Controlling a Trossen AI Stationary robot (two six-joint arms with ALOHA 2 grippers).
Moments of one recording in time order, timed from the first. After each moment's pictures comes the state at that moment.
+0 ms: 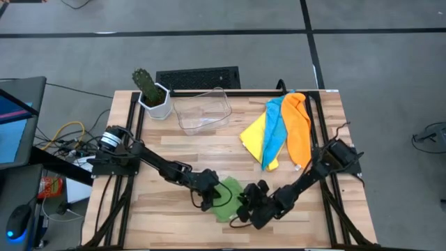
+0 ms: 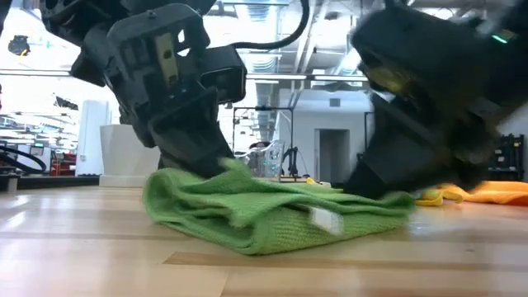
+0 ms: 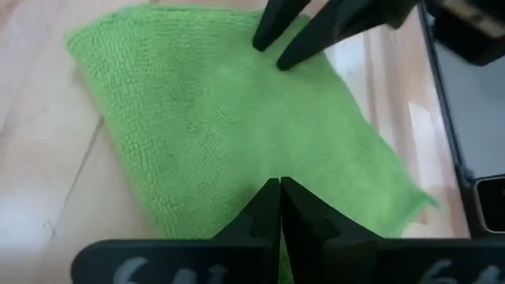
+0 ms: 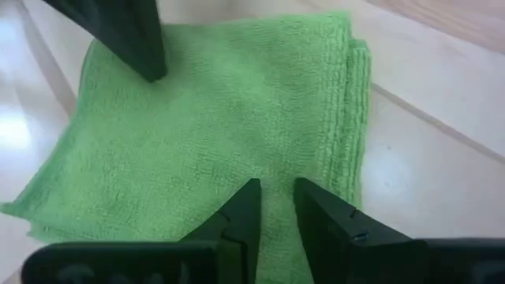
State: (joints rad) left arm -0.33 1.86 0.83 0.37 0.02 -0.64; right arm 0.66 2.00 1.05 -0.14 0.67 1.26
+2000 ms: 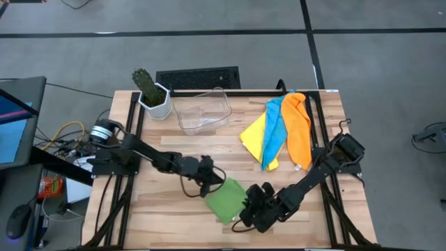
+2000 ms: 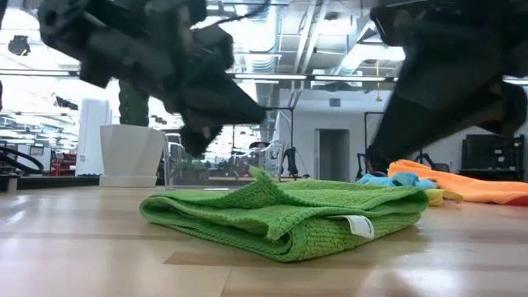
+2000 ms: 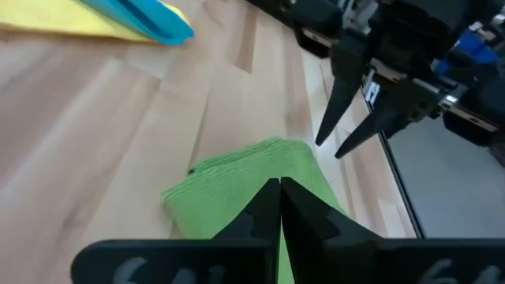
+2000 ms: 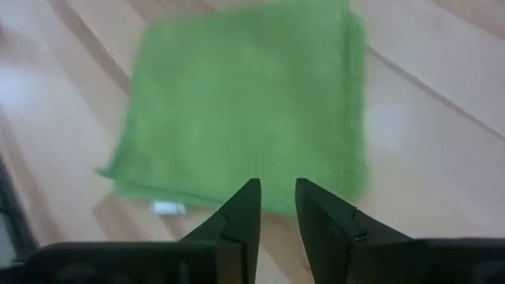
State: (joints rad) left arm -0.22 1.75 0.67 0.71 0.00 -0.59; right arm 0.68 1.89 1.17 -0.44 0.51 1.33
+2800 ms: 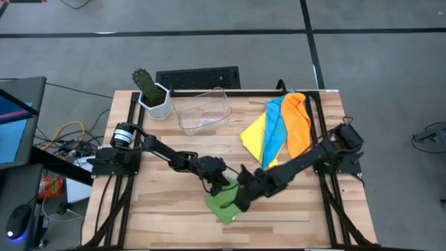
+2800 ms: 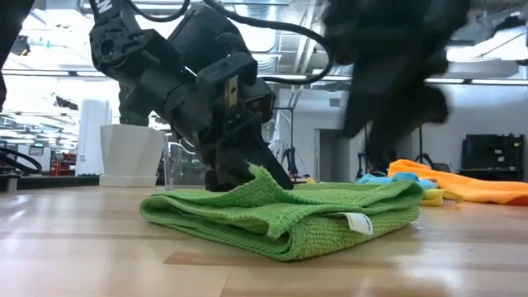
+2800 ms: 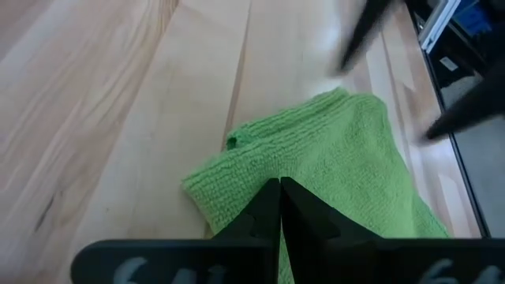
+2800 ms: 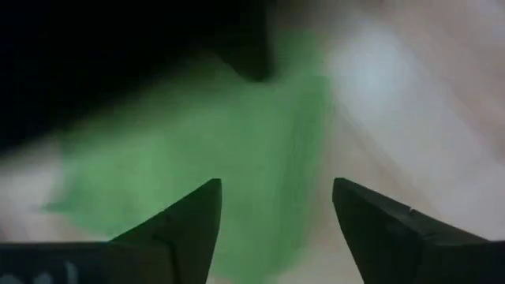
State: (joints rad) left arm -0.15 1.96 0.85 0.54 0.15 -0.59; right arm 0.44 1.83 1.18 -0.47 0.17 1.04
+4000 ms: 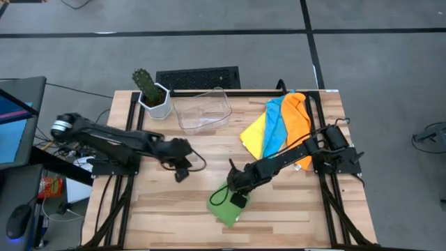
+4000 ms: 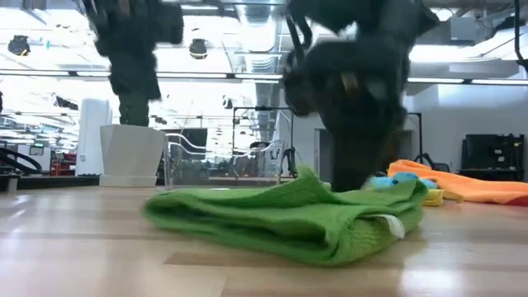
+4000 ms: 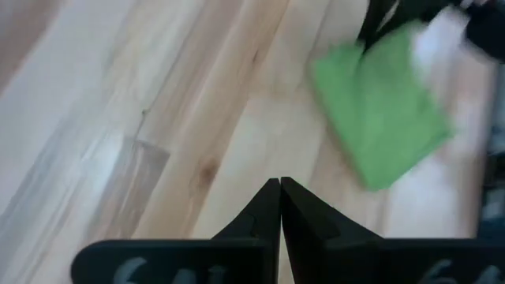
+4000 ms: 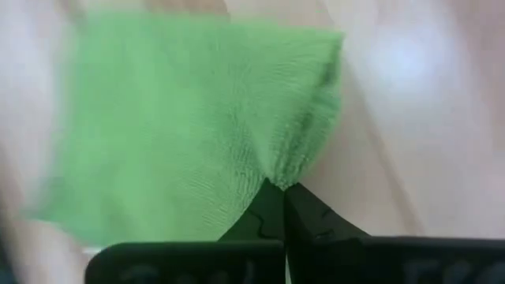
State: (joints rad) left arm -0.16 1.18 0.85 -0.58 -0.02 -0.62; right arm 0.31 1.95 1.25 -0.49 -0.05 0.72
